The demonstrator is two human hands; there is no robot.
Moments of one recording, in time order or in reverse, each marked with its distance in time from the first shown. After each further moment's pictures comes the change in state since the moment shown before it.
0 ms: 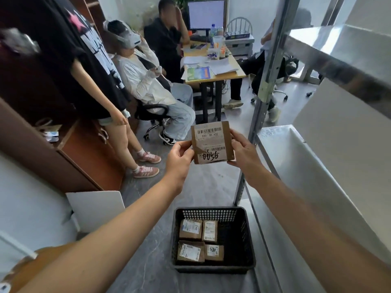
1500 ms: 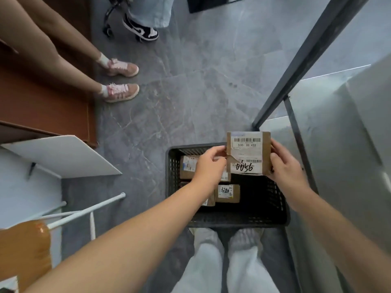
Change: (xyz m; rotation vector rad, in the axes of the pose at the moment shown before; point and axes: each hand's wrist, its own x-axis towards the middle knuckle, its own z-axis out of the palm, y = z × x) left_hand 0.135 -0.423 0.032 0.451 -0.240 -0.616; right_hand 0.133 0.459 -0.034 -0.068 0.223 0.601
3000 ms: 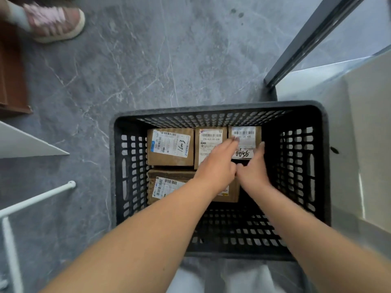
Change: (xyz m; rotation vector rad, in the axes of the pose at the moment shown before) left_hand 0.195 -0.215 0.107 0.686 -0.266 0.249; right_hand 0.186 0.246 0.092 -0.399 0.007 0.177
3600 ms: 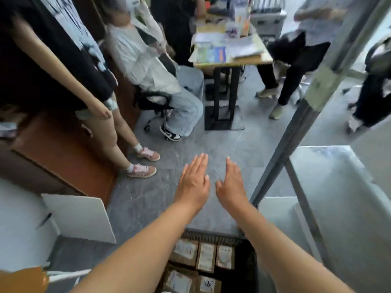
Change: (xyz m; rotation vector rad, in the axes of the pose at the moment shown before) left_hand -0.273 0.305 -0.377 0.190 0.833 0.205; right_hand -0.369 -0.405 -0.242 -0.304 0.146 -0.829
